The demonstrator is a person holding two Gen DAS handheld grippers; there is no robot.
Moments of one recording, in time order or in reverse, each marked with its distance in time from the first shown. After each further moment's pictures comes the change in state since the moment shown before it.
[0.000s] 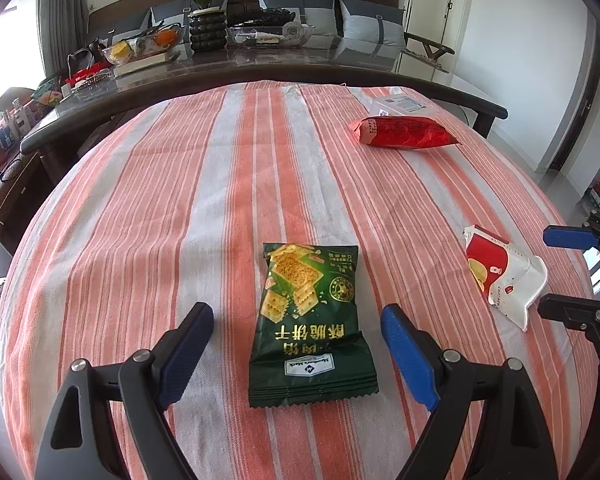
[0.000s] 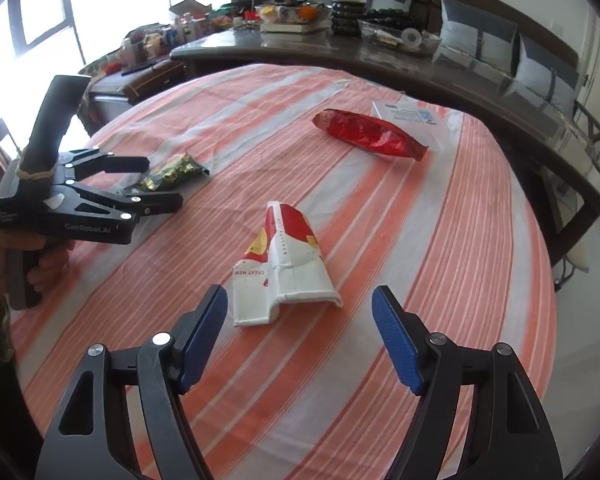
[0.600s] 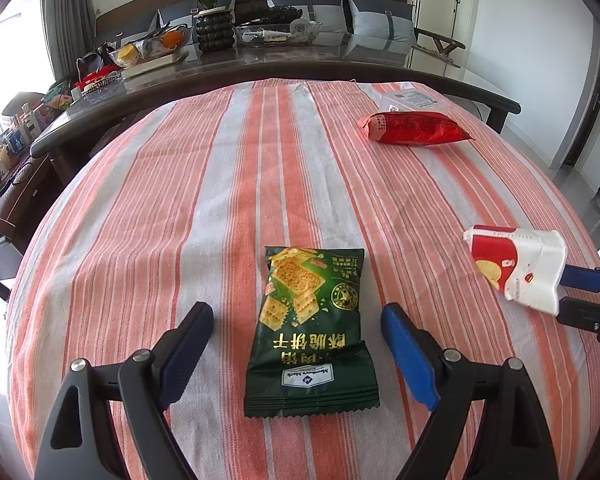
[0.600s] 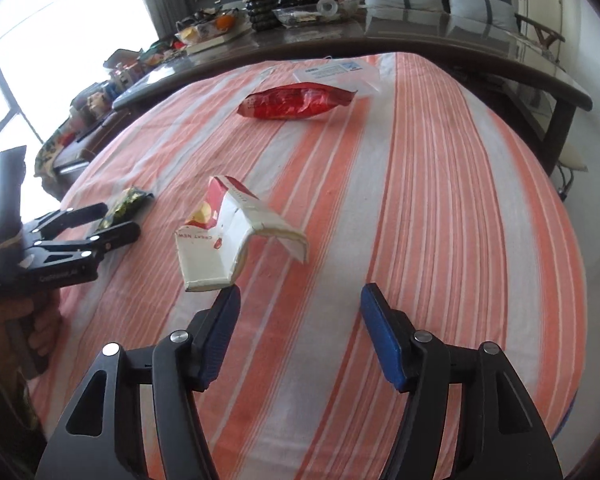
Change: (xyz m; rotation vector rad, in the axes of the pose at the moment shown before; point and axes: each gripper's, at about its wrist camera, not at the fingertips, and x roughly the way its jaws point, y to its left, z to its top) left arm 0.006 -0.008 0.003 -0.001 0.005 0.071; right arm 0.001 -0.036 -0.033 0.348 -0.026 0.041
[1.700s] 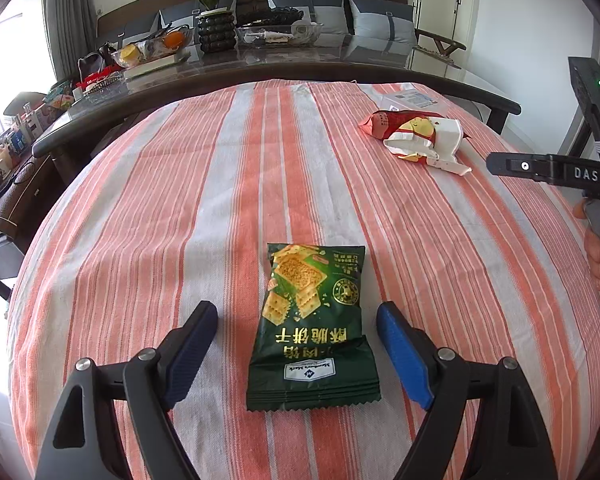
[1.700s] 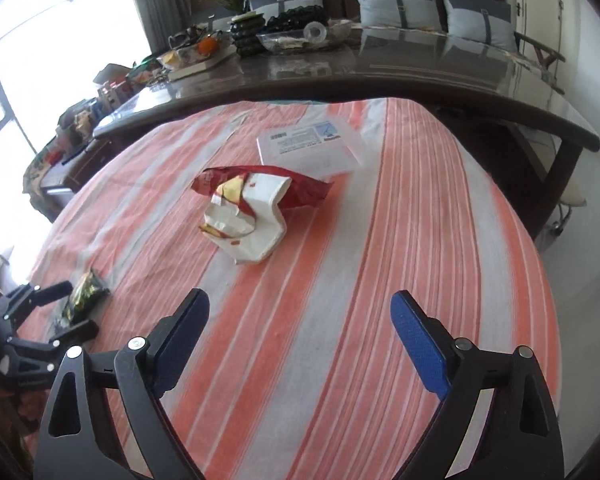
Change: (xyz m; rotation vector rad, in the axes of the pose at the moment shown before) left arm -0.003 0.001 -0.002 0.000 -0.005 0.004; right arm 0.038 -0.029 0.086 -0.015 -0.062 -0.070
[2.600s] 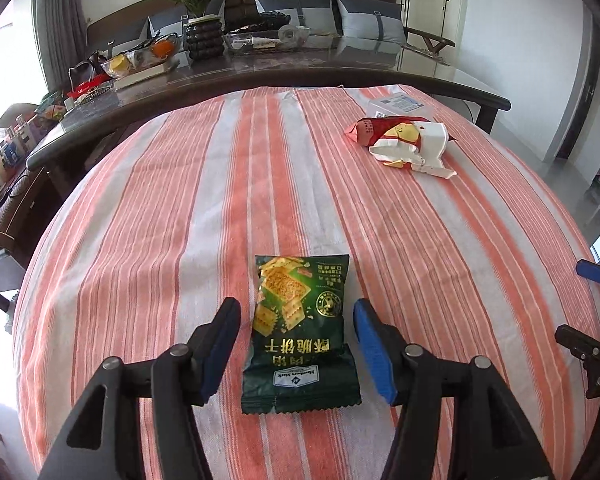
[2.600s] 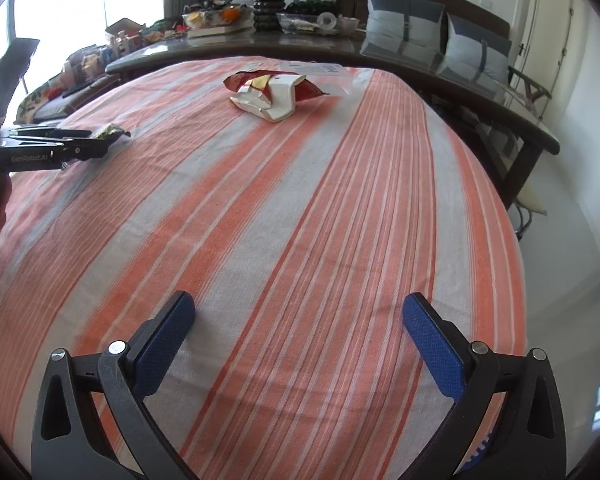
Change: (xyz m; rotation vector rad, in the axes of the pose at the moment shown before) left arm -0.007 -0.006 0.006 0.030 0.000 -0.016; right arm -0.064 0.018 -0.126 -0.172 0.000 -0.150
